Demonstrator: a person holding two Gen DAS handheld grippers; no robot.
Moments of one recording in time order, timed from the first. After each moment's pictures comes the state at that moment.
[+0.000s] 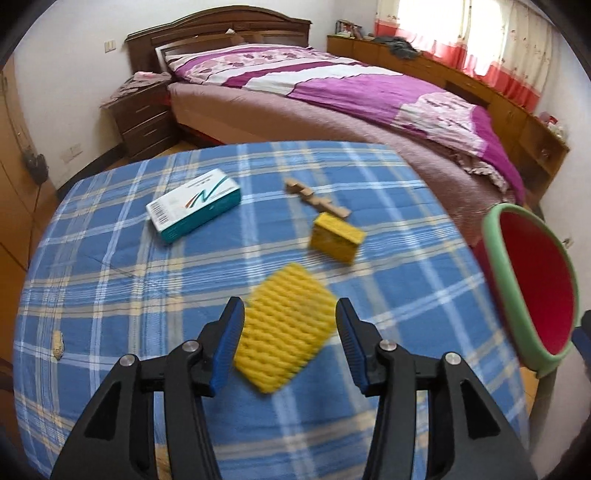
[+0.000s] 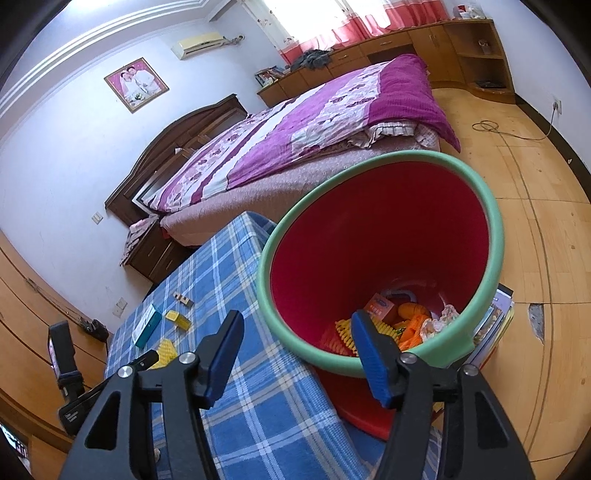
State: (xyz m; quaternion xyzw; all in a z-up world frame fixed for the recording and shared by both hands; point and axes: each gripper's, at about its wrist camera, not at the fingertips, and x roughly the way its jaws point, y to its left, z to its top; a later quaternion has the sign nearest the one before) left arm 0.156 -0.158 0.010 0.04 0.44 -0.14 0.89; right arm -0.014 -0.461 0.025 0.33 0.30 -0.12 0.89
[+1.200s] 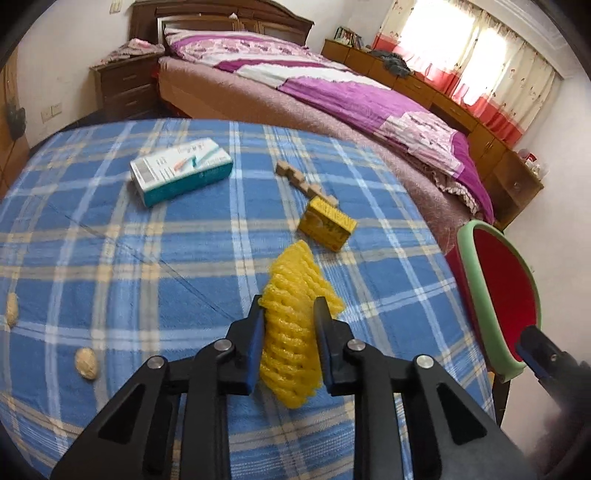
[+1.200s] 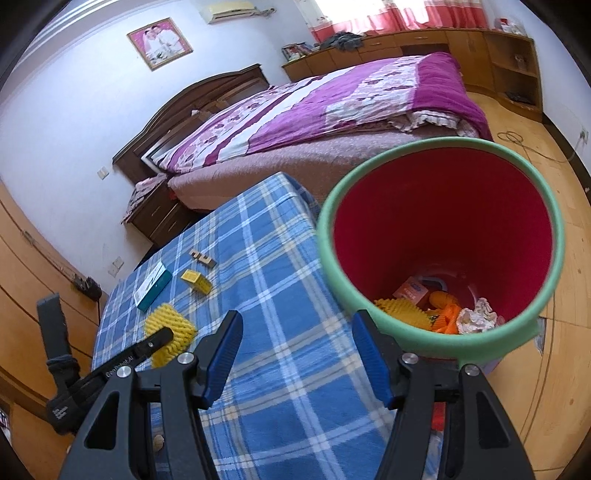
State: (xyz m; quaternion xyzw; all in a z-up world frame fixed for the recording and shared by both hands) left arm 0.155 -0.134 -0.001 -0.05 0.45 -0.20 0.87; right arm 0.030 -0.398 0.024 0.27 0.36 -0.09 0.89
